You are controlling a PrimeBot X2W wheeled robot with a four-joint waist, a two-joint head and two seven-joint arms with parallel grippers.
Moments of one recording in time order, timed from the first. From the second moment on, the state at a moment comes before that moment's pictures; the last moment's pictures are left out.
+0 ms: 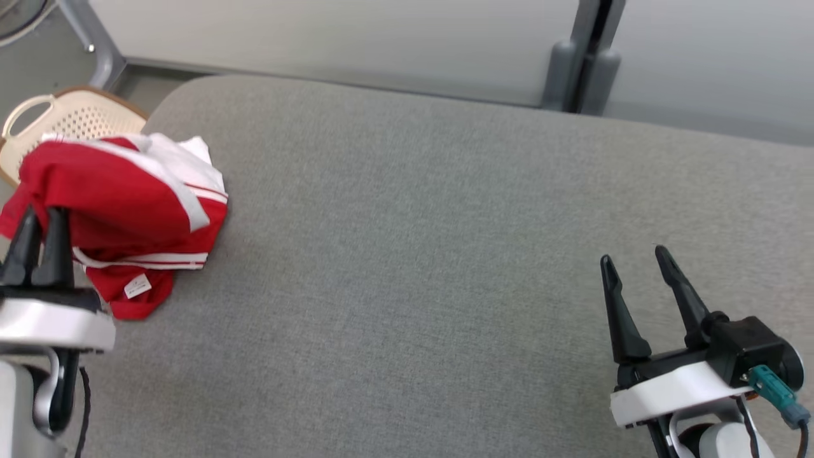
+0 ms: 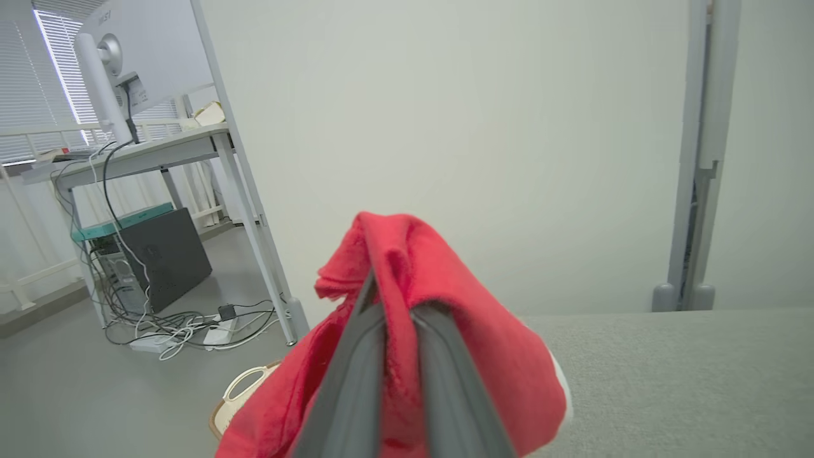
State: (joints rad) left arm -0.33 0.36 0.05 0.29 -0.29 -0.13 -0.26; right arm -0.08 -0.05 0.10 0.01 0.09 0.13 -0.09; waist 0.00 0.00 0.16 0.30
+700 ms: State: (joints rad) left arm -0.19 0.31 -0.26 -0.20 -0.28 -0.12 -0.07; right arm -0.05 -0.05 0.09 -0.05 0.12 0.13 -0.11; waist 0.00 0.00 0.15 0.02
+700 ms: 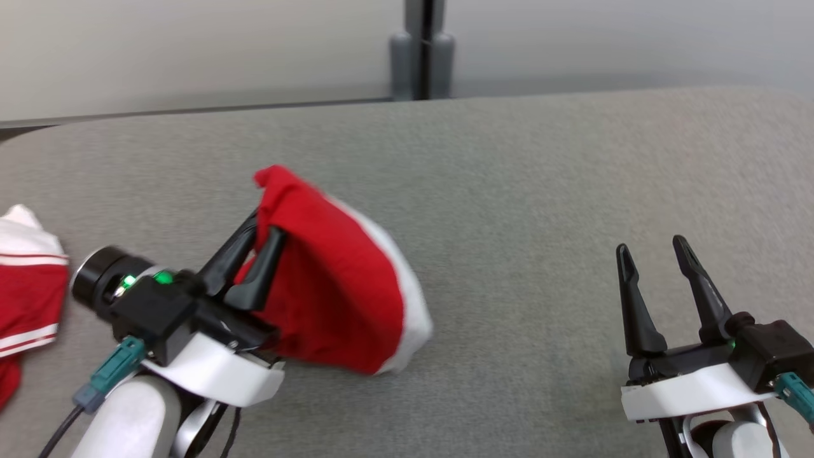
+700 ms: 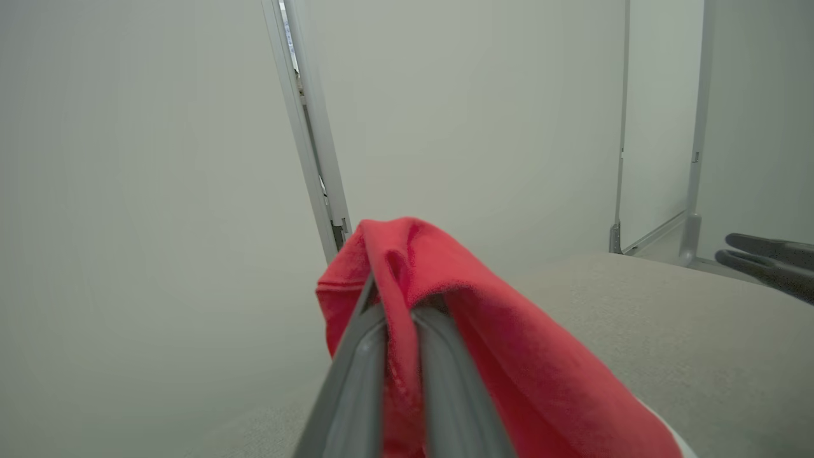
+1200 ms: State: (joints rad) left arm -0.48 0.38 -0.69 -0.01 -0.35 -0.13 -0.03; right arm -0.06 -0.05 0.09 -0.04 0.17 0.13 -0.20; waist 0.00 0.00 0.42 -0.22
